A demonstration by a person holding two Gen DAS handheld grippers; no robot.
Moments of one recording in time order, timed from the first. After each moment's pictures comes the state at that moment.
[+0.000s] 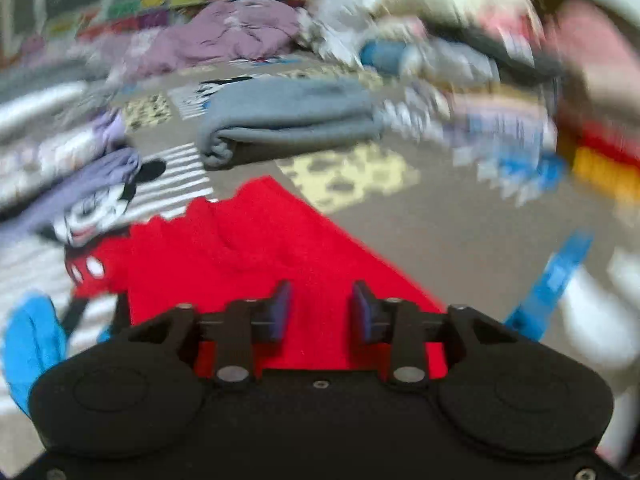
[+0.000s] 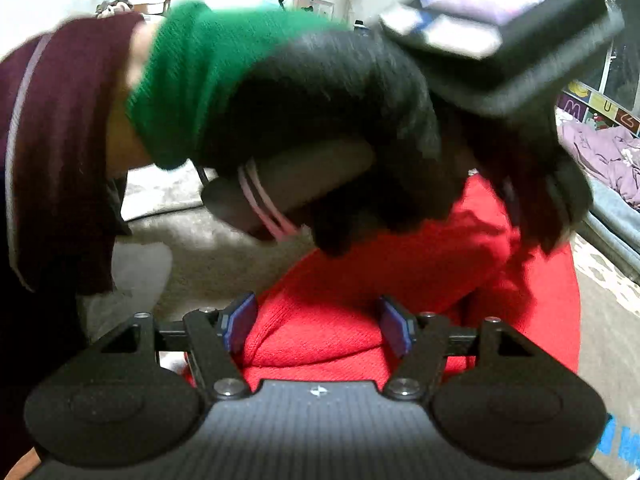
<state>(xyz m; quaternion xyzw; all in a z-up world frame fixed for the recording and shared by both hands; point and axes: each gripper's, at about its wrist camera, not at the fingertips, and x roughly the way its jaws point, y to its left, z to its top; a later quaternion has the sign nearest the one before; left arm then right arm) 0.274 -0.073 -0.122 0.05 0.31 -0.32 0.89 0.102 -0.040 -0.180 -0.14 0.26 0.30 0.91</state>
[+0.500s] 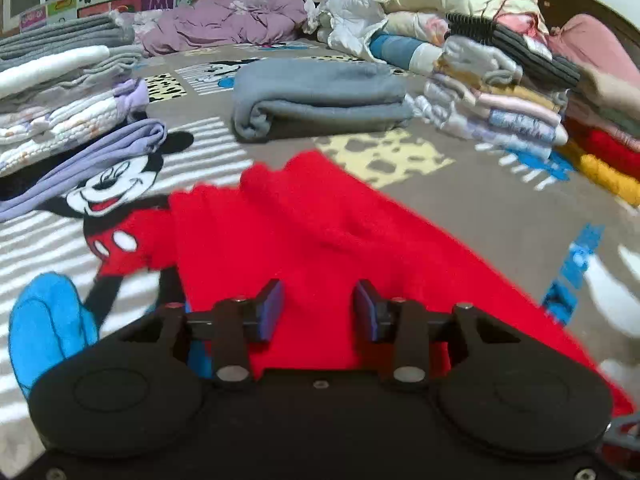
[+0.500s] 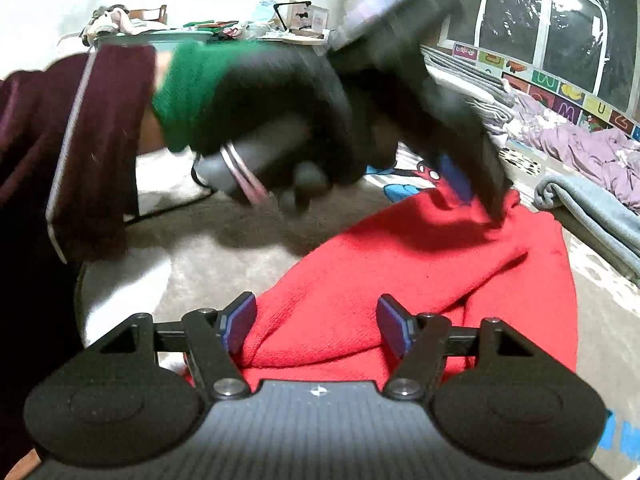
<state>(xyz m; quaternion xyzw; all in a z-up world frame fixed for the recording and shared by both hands) 0.297 -0.039 -0.132 0.07 0.32 -0.32 0.89 0.103 -0.038 -0.186 -0.13 0.26 0.29 0.91</state>
